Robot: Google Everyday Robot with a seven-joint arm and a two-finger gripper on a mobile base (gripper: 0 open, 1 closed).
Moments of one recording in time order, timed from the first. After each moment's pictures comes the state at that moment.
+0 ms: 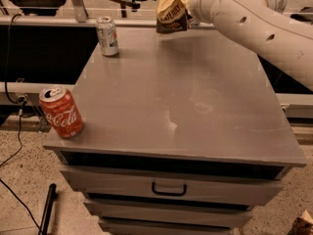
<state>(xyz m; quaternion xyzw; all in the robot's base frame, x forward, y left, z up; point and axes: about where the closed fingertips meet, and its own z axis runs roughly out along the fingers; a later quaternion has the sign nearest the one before) 0.774 -0.102 1.029 -0.35 0.69 -0.11 0.62</state>
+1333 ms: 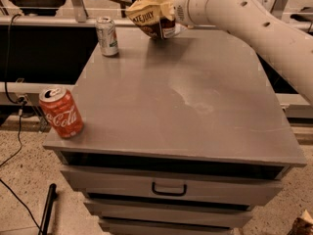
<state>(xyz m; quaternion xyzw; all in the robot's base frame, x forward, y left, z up) 0.788 -0.048 1.000 -0.28 0.74 0.09 0.60</state>
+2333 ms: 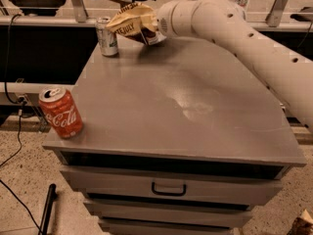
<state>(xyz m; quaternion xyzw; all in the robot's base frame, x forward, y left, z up) 0.778 0.011 0.972 -0.31 0.73 0.17 0.59</state>
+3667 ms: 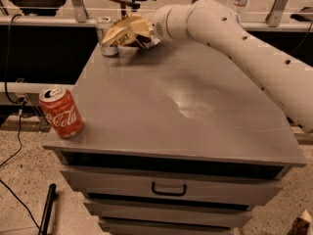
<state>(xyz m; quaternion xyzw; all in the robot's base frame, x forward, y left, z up) 0.776 0.029 0.960 -0.33 0.72 0.17 0.58</state>
